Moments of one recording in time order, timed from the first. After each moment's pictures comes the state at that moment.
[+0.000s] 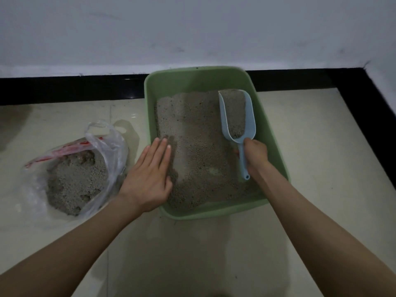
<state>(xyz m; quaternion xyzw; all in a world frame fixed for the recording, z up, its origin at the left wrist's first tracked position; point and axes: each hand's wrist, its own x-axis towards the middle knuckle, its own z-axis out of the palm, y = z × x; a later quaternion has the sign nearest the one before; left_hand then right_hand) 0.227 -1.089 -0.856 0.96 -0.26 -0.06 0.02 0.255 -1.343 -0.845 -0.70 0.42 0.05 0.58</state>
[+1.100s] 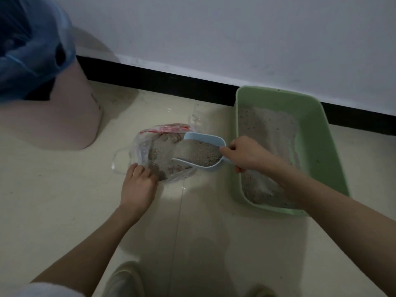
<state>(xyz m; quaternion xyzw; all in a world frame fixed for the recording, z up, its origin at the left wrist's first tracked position) 0.140 -0.894 -0.880 1.00 -0.07 -0.04 -0.02 0.228 -1.128 -0.740 -0.93 -0.02 0.30 0.22</state>
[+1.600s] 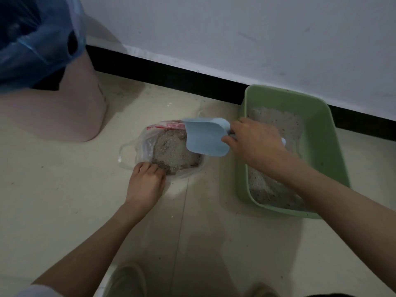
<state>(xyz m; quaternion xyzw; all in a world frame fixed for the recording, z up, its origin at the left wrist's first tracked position) 0.139 -0.890 -0.882 1.00 -0.06 -0.03 0.05 0.229 -1.096 -0.715 -0.98 -0.20 0.09 -0.05</state>
